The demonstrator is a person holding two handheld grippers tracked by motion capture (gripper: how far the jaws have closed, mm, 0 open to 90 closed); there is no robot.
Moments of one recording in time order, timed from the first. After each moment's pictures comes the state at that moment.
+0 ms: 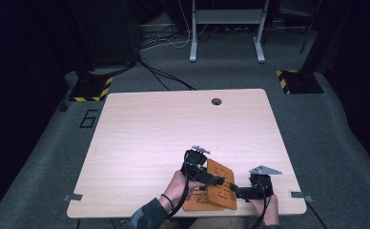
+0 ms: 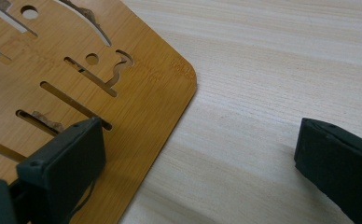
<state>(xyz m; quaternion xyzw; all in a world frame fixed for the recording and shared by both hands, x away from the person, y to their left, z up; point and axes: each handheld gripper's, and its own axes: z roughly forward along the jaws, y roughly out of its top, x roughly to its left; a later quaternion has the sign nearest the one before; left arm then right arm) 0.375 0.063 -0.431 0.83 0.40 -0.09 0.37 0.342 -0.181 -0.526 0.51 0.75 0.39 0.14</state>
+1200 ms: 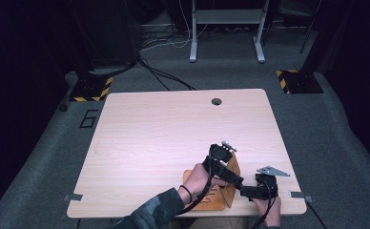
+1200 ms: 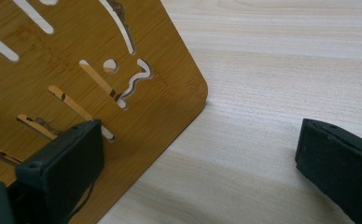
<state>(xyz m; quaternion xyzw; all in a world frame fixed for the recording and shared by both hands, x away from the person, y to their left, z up) 0.375 0.002 -0.398 0.88 0.35 -0.07 0.32 0.339 -0.195 -0.527 0.55 0.71 0.42 0.13</state>
